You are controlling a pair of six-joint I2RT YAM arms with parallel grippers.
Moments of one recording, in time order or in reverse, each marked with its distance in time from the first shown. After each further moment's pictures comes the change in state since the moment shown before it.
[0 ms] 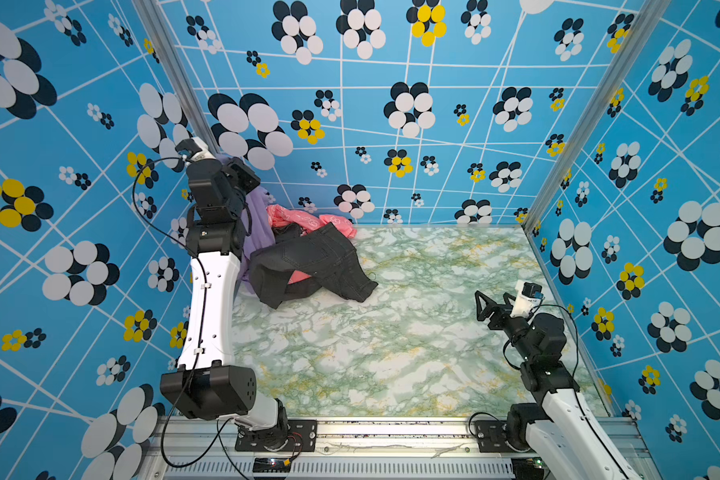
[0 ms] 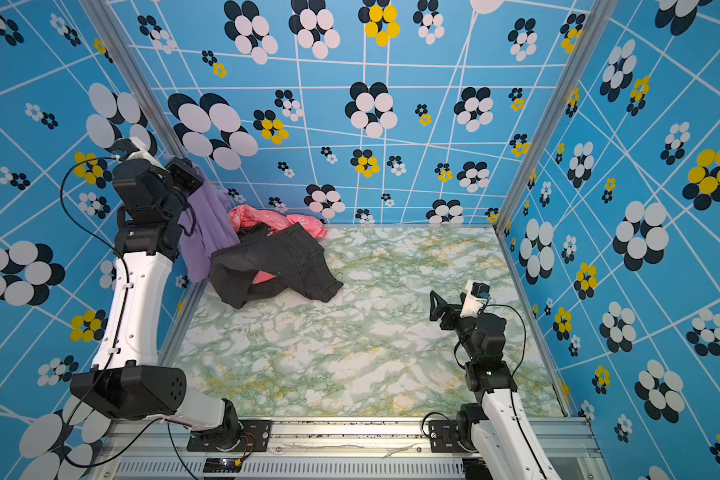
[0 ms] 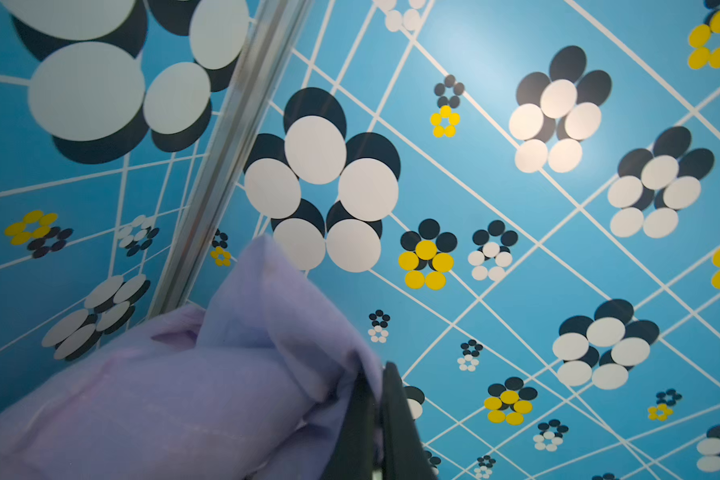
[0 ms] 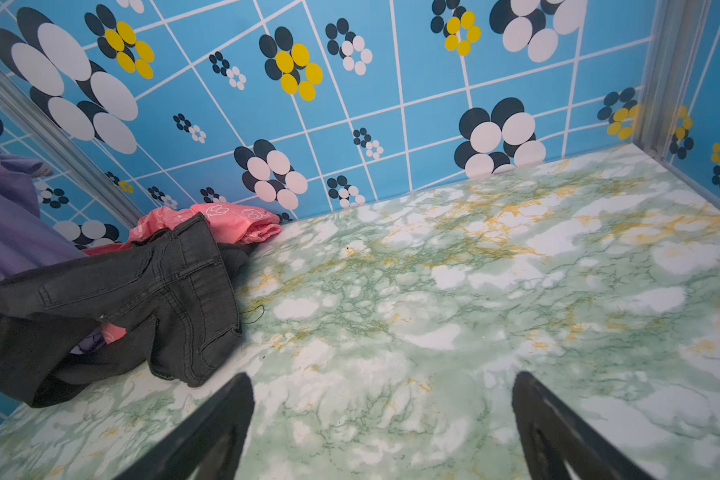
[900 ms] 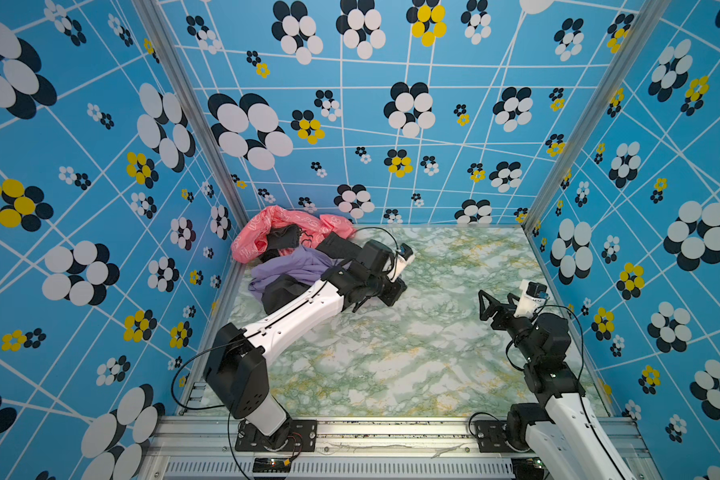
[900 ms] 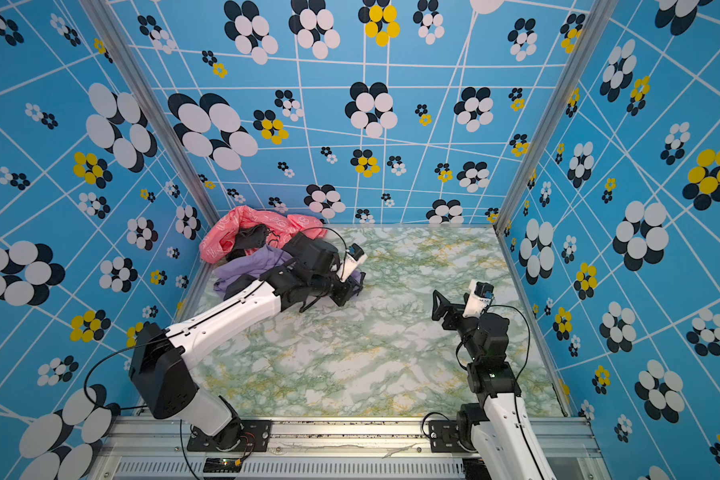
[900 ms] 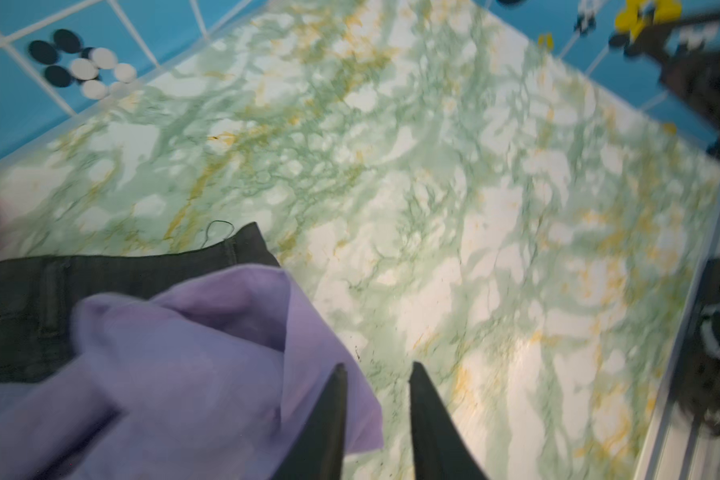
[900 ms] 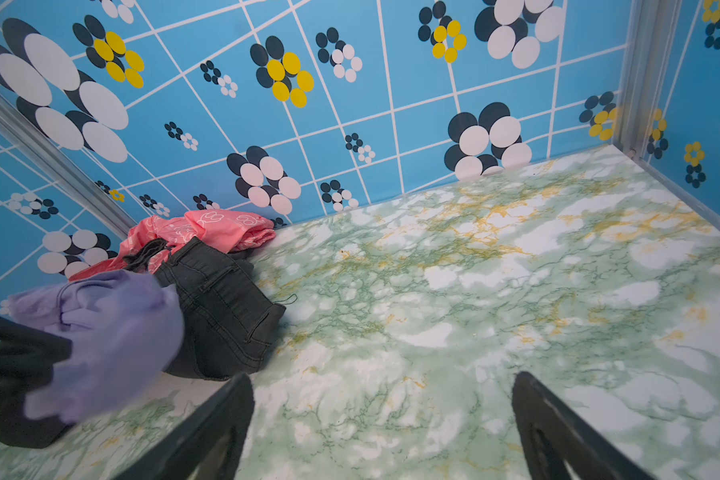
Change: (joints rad) left arm -0.851 0.127 -0.443 -0.263 0.175 0.620; right arm 0.000 -0.055 0.044 -0.110 0.031 0.008
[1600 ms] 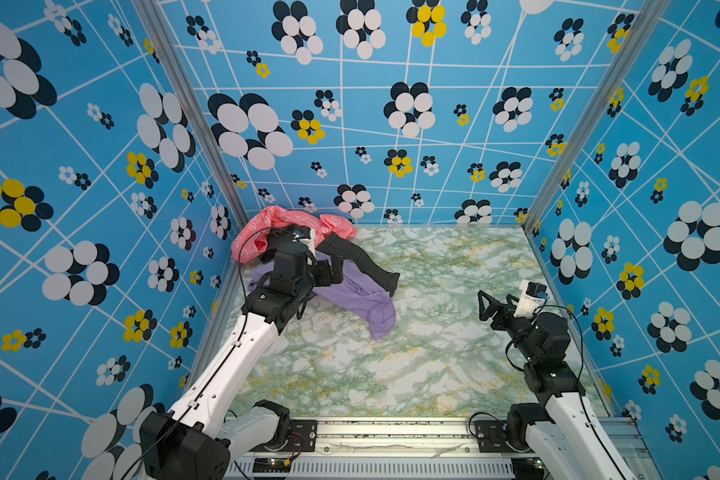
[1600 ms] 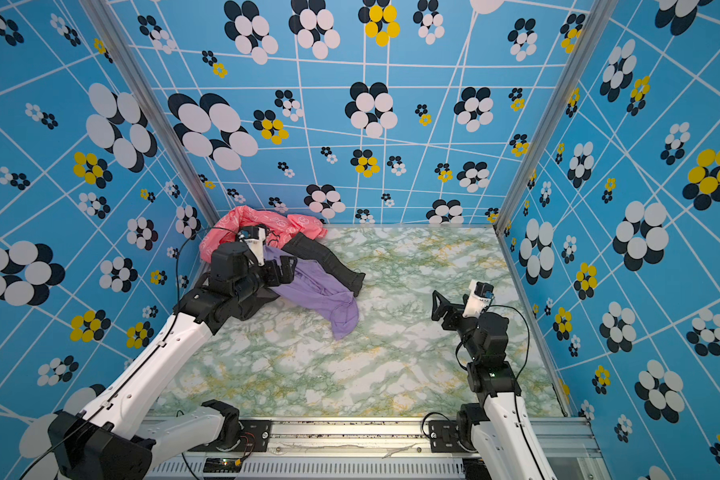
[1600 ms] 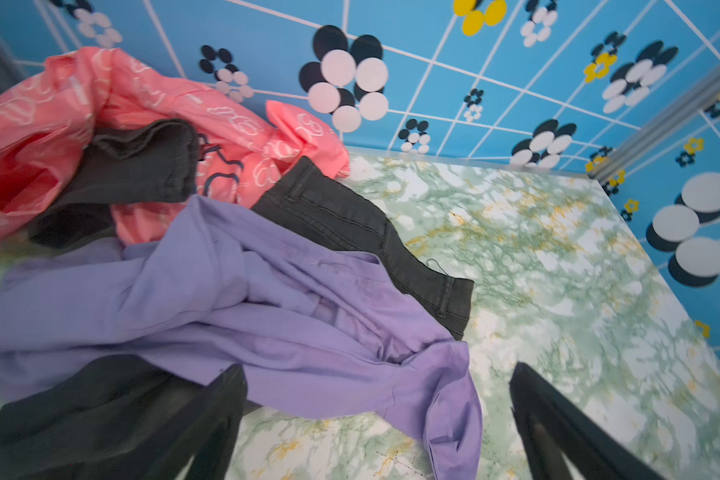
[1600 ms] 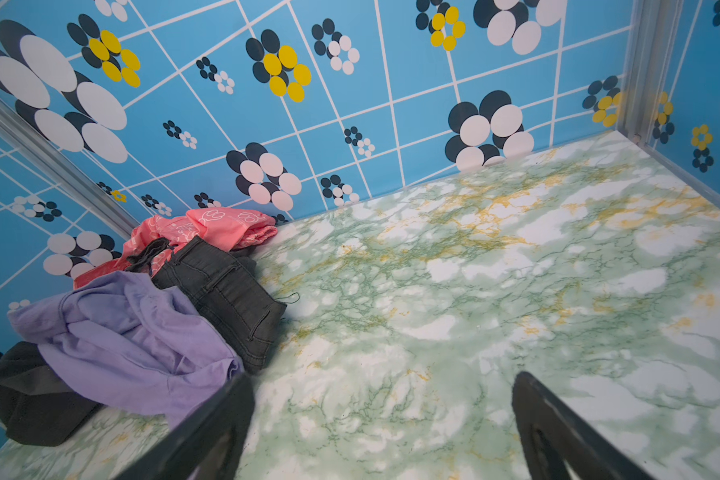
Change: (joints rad) left arm 0.505 -0.503 -0.309 0.132 -0.175 -0.434; right arm 0.000 0.010 0.003 -0.014 -0.012 0.023
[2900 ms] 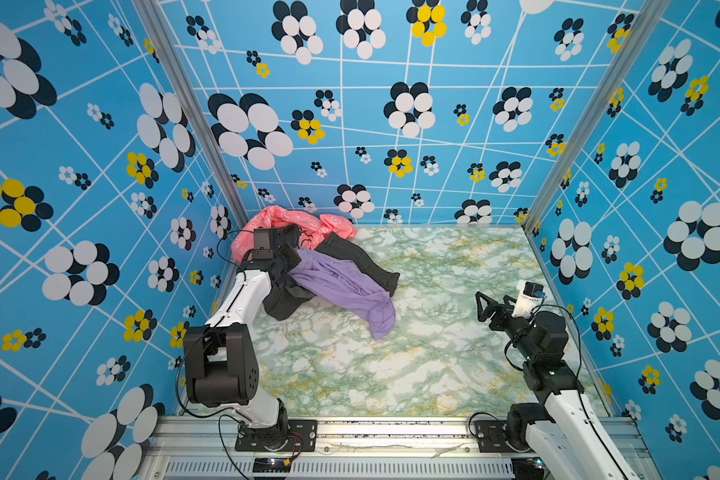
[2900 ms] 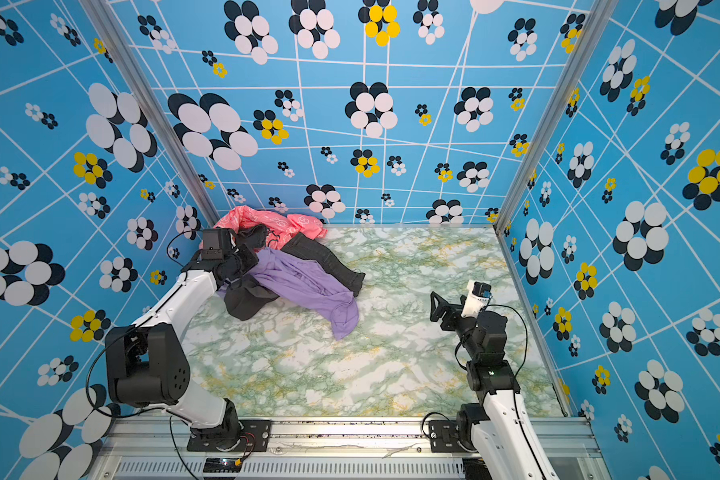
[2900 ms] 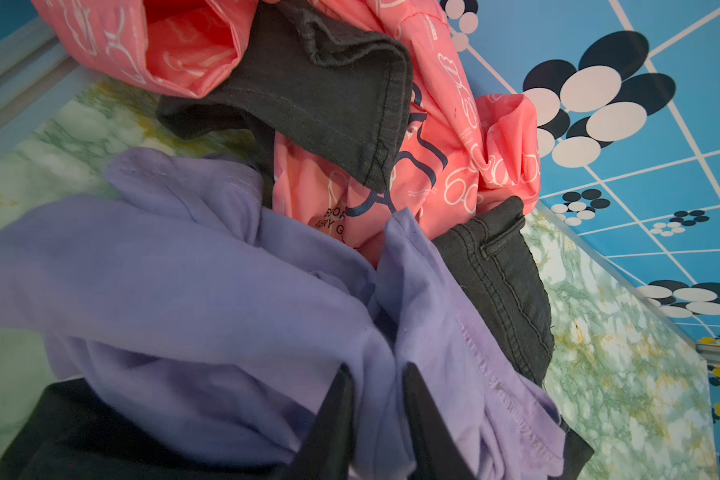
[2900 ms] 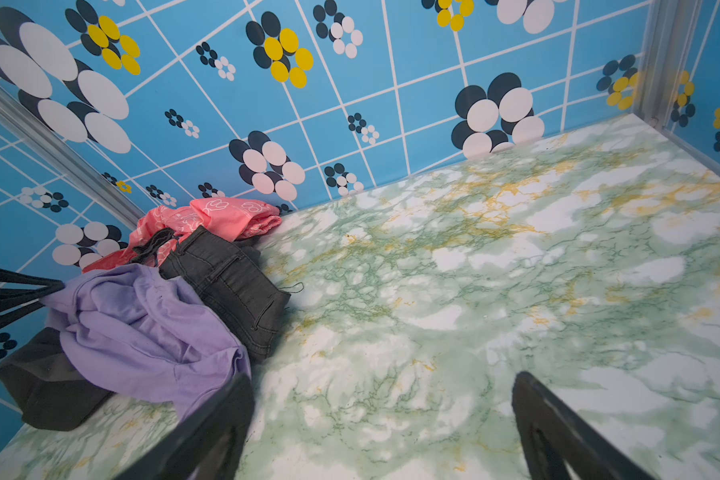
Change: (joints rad) left arm 0.313 0.469 0.140 0.067 0.118 -0.221; right arm 0.000 0.020 -0.002 0.000 -0.019 0.003
